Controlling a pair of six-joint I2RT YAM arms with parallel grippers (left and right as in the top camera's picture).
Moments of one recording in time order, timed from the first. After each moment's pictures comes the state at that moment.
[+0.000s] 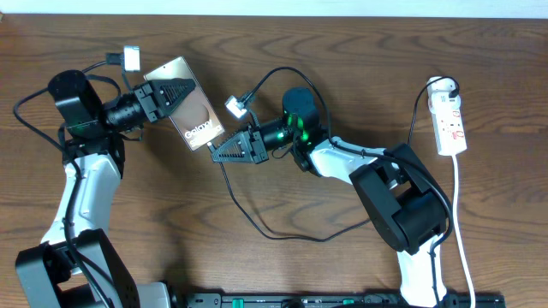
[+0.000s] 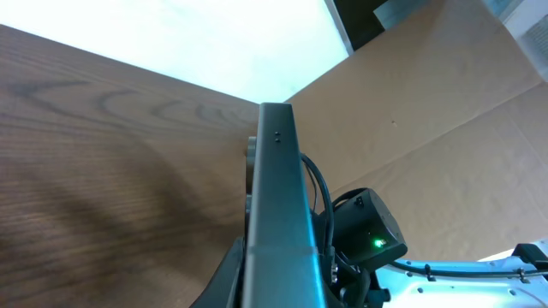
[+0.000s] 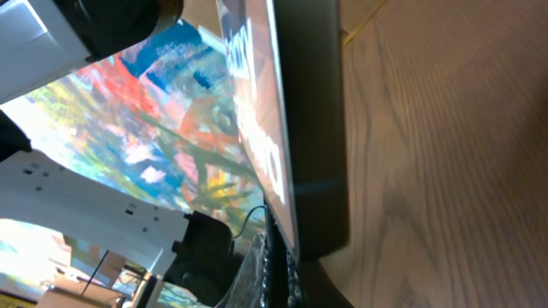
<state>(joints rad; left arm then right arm) 0.28 1.54 0.93 0.34 1.32 -0.66 0.61 2.14 1.19 0.91 -1.33 0.91</state>
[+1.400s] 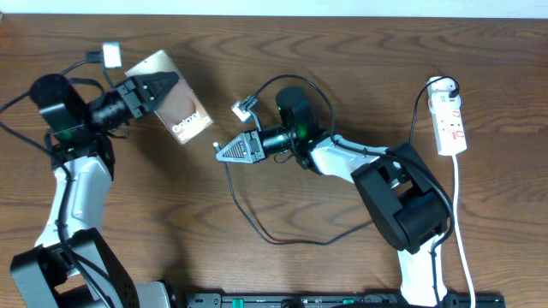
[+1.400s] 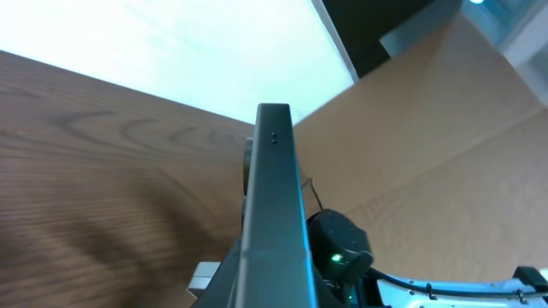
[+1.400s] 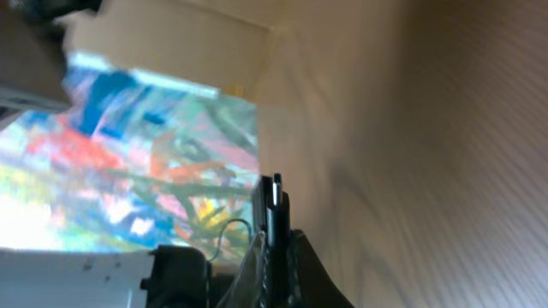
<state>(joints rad) 0.35 1.54 0.93 0.47 1.31 -0.76 0.60 2.14 1.20 0.47 -1.19 0.80</state>
